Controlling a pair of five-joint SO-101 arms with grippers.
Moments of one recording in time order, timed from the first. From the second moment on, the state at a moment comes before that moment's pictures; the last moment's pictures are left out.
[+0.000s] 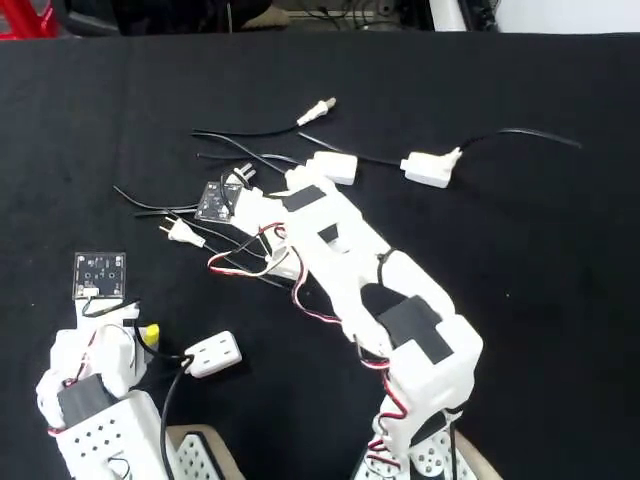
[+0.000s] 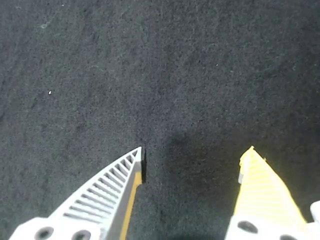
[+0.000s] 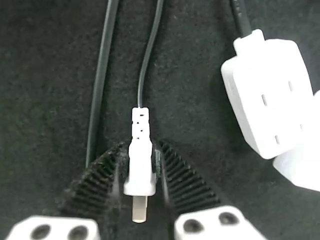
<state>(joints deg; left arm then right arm) -34.4 -97.1 93.5 67.0 -28.4 -30.3 15.1 17.8 56.1 42.8</state>
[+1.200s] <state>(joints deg) -34.4 -97.1 93.5 66.2 -28.4 -25.1 31.6 -6.1 81.1 47.4</state>
